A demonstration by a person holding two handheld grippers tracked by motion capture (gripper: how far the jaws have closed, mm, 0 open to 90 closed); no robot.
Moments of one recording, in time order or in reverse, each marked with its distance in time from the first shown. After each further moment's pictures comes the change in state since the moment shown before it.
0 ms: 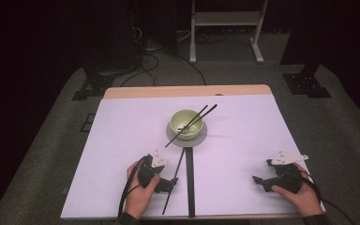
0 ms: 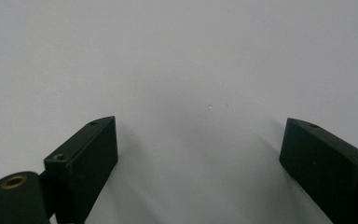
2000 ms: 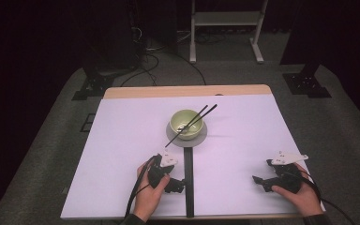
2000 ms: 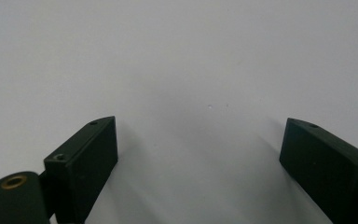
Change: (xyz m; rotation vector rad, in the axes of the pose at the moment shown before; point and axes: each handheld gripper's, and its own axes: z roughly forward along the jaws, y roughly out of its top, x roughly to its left) left arm -0.024 0.017 0.011 -0.049 -0.068 -0.011; right arm 0.000 0.000 0.000 0.001 0.000 0.000
